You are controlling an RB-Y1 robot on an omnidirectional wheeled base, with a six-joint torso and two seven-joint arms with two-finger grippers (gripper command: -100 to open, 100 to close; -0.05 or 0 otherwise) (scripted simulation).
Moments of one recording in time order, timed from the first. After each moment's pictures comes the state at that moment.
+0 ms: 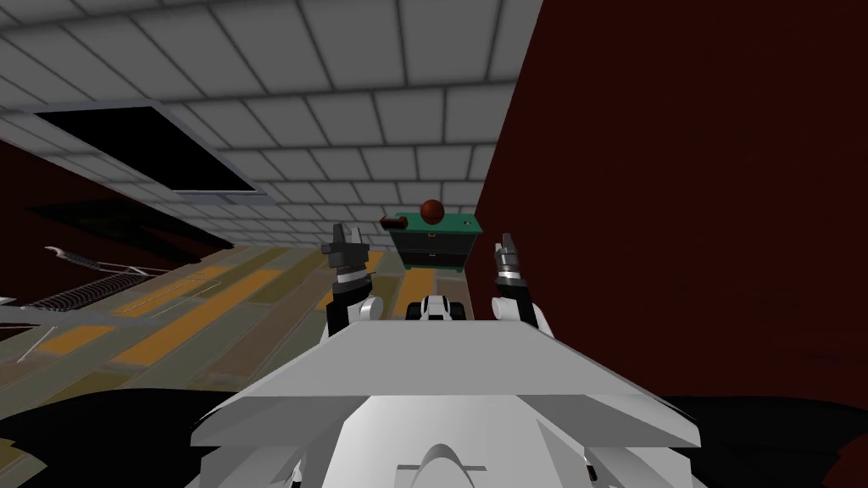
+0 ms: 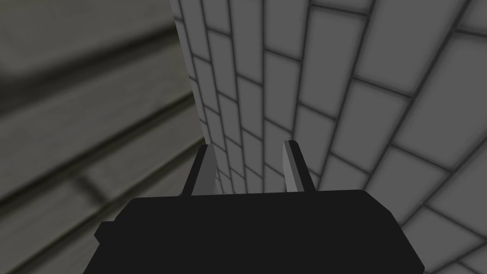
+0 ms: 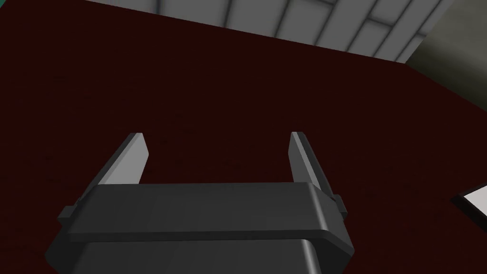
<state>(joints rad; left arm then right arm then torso) 0.54 -0.03 -0.04 -2.34 0.08 -0.48 0.09 0.50 -0.05 -0.03 -2.15 0.05 -0.31 0.12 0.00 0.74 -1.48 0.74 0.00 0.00</state>
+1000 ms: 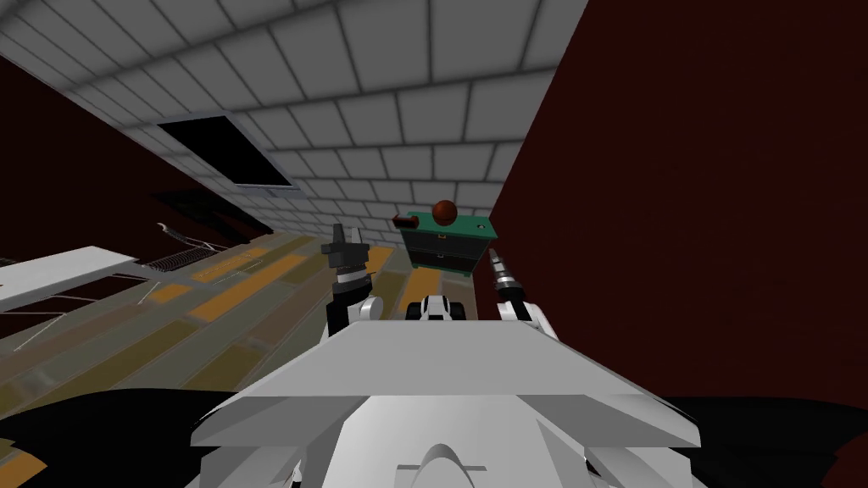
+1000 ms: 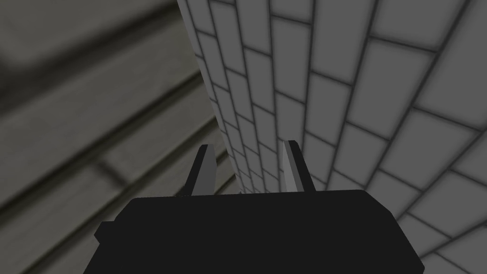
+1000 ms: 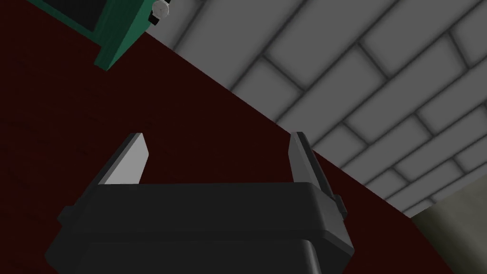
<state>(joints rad) 0.54 -0.03 -0.04 -2.34 0.08 -0.48 0.09 0.49 -0.16 -0.07 -1.99 0.33 -0.11 0.17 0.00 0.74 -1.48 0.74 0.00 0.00</state>
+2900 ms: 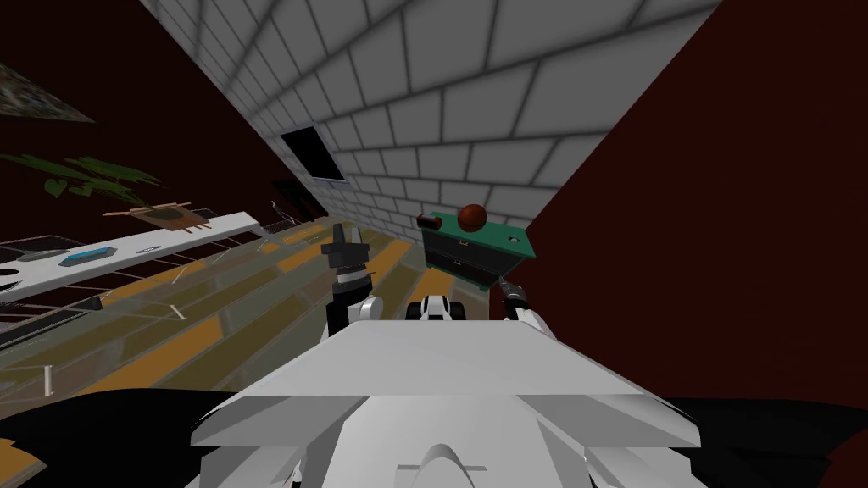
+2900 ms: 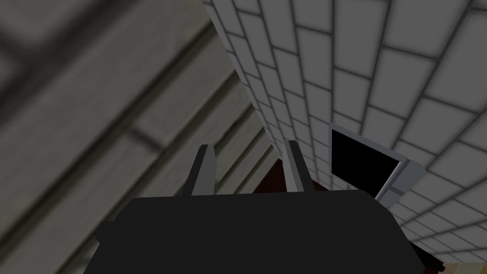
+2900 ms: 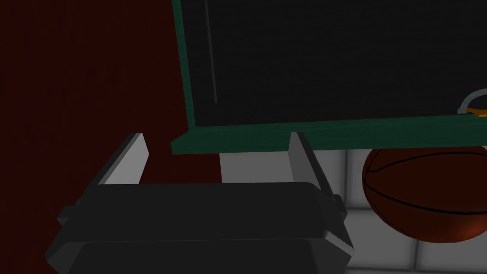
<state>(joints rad) 0.54 -0.03 -0.04 -2.34 0.08 -0.48 0.09 0.46 -0.22 -0.12 -1.66 0.86 0.30 0.23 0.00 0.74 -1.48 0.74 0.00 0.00</state>
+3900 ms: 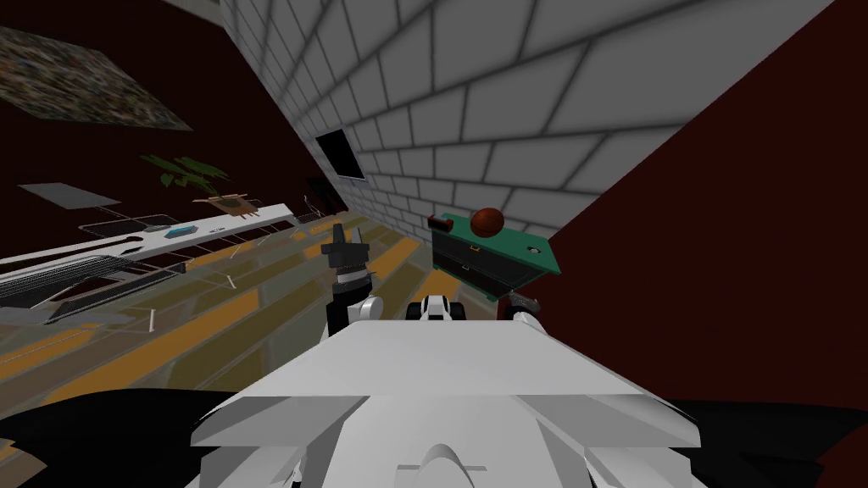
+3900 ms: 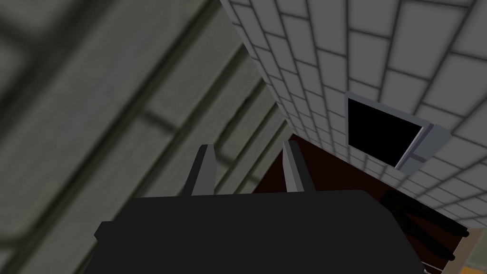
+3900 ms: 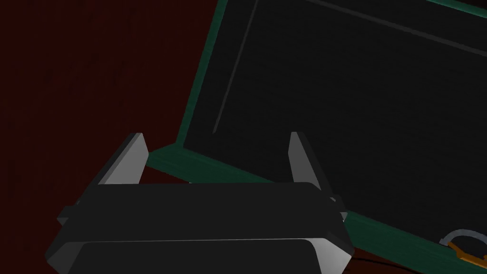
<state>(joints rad) 0.54 -0.03 -0.04 -2.34 0.08 -0.48 0.09 0.42 -0.22 -0.15 -1.48 1.14 0.50 0.25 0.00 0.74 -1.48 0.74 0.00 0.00</state>
